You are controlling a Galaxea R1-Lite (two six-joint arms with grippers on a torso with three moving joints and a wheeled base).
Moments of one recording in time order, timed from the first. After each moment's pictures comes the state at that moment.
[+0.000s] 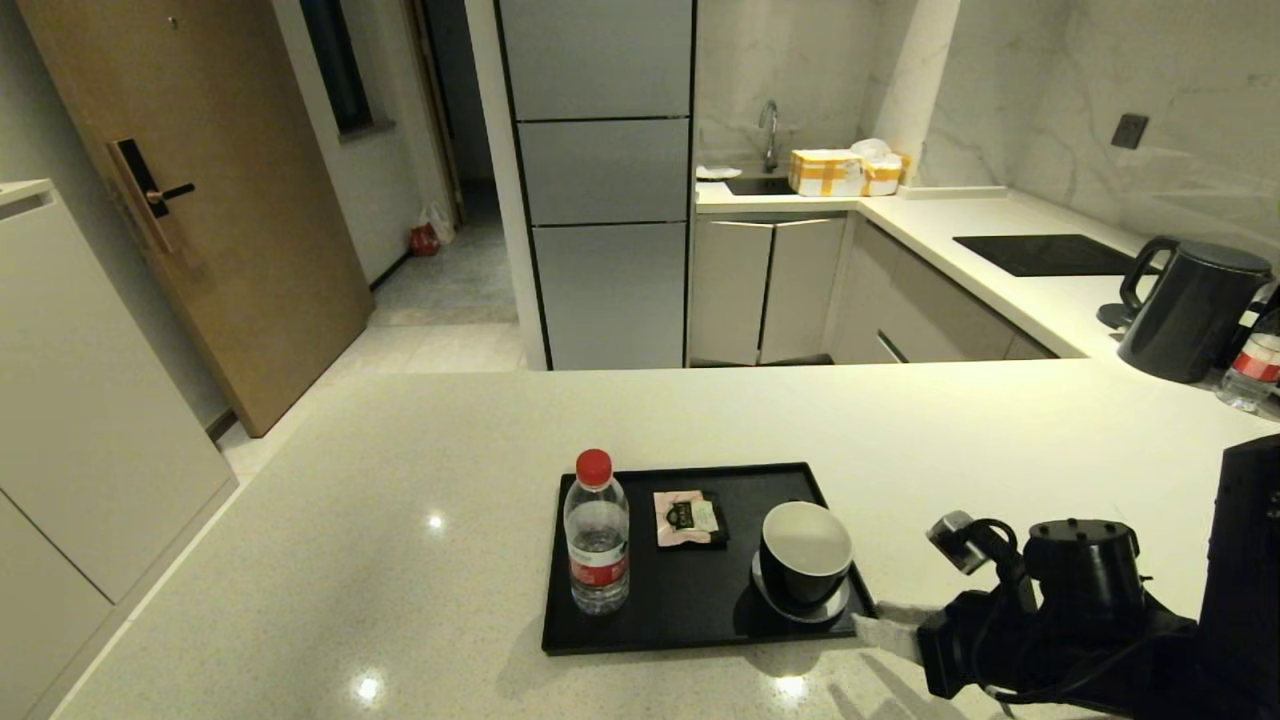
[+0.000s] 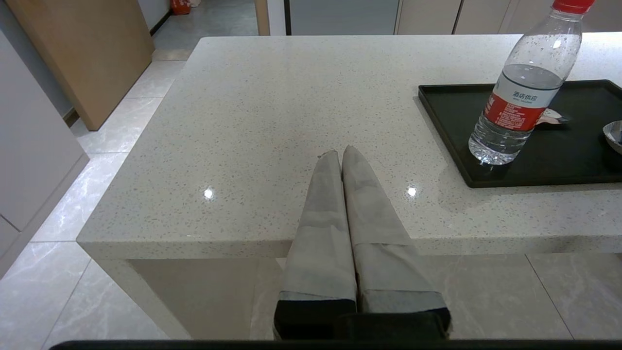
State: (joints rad) left arm 0.00 0.00 -0.02 0.05 0.00 0.00; right arm 0.24 2.11 -0.19 -1.25 0.45 0.01
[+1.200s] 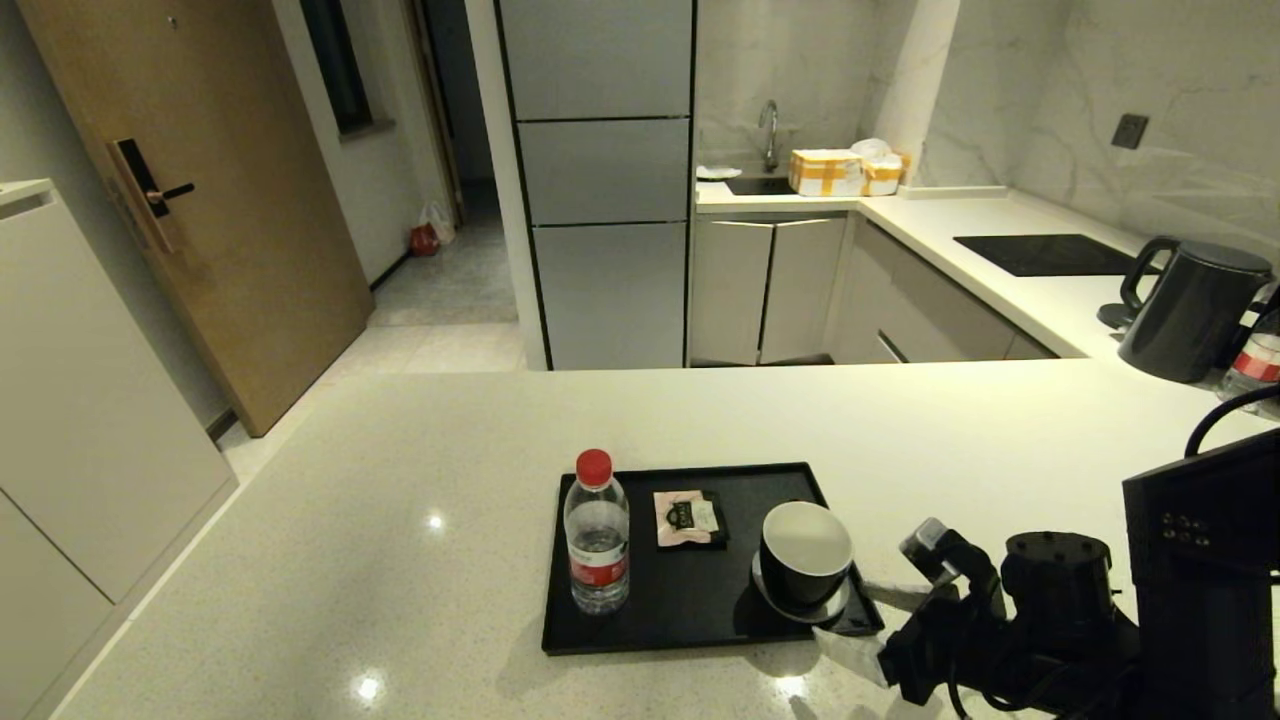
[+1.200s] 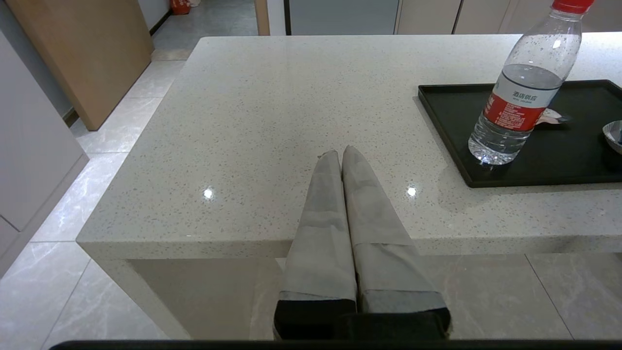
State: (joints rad) left arm 0.00 0.00 -0.02 0.05 0.00 0.00; right arm 0.29 2.26 -0.17 -1.52 0.44 -0.09
